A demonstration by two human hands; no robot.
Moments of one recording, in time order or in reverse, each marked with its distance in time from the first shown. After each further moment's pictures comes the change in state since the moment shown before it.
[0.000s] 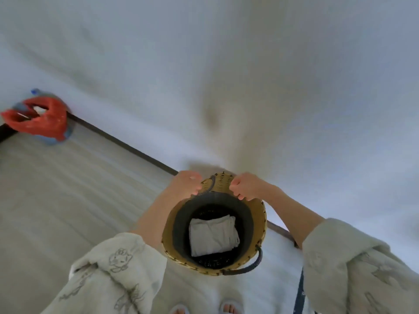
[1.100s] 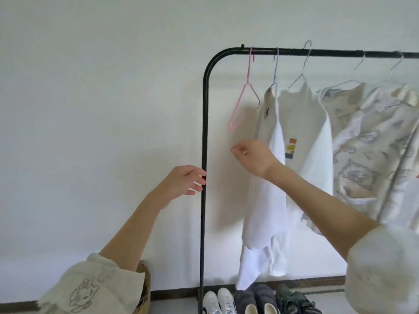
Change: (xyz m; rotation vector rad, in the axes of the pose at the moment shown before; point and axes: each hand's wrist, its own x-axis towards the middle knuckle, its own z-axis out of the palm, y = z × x) left_hand -0.615 0.255 0.207 0.062 -0.304 0.889; right_hand -0.770 0.130 -0.049 0.012 1.295 -0.043
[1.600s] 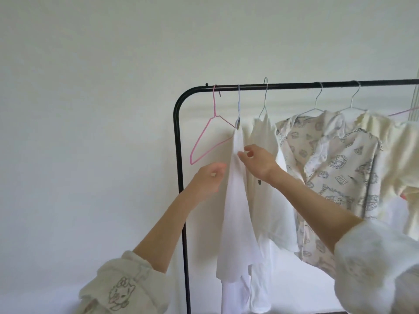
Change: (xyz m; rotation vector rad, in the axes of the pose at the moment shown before) left_hand 0.037 0.116 0.122 0.114 0.061 0.209; right_hand 0.021 0.082 -0.098 0.221 0.095 0.134
